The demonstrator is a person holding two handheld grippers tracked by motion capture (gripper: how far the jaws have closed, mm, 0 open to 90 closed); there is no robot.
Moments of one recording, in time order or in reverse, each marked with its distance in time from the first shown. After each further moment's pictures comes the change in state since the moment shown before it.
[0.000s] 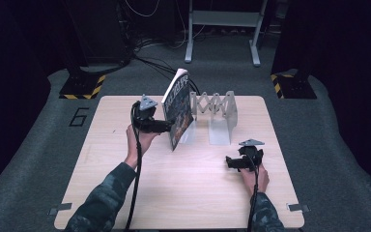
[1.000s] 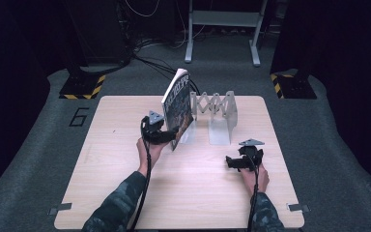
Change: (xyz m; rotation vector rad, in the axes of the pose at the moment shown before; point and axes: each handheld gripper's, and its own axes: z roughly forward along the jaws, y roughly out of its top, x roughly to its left) left arm -0.011 -0.055 0.043 0.022 0.018 -0.105; right arm -0.001 0.000 0.000 -0.005 0.001 -0.012
